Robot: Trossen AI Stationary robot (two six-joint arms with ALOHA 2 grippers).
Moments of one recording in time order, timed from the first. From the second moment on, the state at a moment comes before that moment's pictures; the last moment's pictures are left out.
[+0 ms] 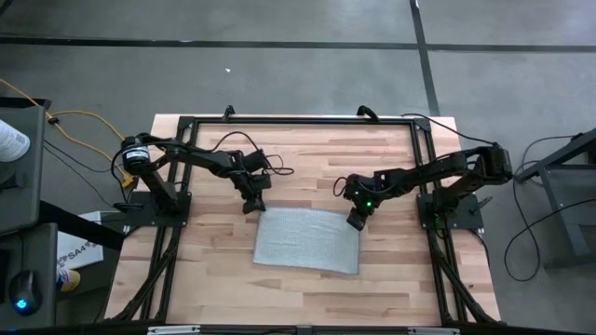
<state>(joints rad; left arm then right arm) 0.35 1.66 0.69 -0.20 0.63 -0.01 -0.09 1.51 0.60 -0.24 -0.33 0.57</state>
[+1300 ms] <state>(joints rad) -0.12 1.45 0.69 -0.34 -0.08 -0.24 0.19 1.35 0.60 -0.31 0.01 0.58</state>
